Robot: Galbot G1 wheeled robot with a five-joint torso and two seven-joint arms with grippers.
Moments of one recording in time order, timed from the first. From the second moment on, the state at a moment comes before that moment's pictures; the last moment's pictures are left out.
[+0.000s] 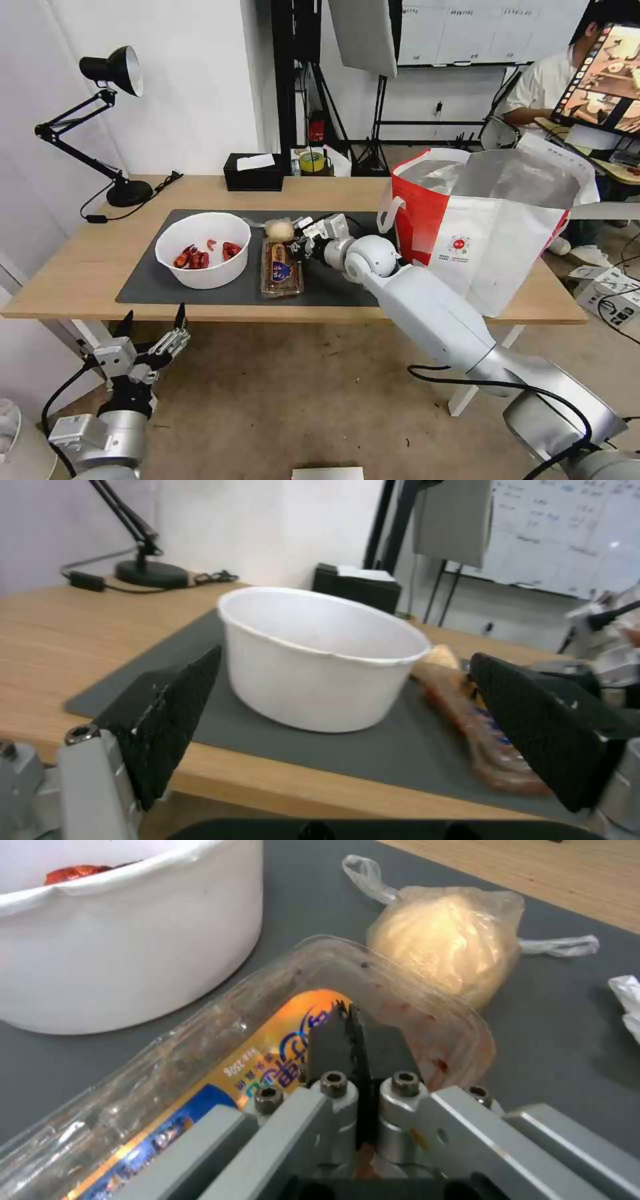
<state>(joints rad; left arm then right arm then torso) 1.75 -1.43 -0.76 -2.31 -0.45 0.04 0.02 -0.31 1.29 -0.33 1.30 0.67 -0.54 -0.15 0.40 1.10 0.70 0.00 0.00</state>
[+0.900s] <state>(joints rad) 1.63 -1.19 -0.62 -2.24 -0.80 0.08 -0.01 -0.33 1.28 -0.31 1.30 0.67 -0.50 -0.16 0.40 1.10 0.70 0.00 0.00</state>
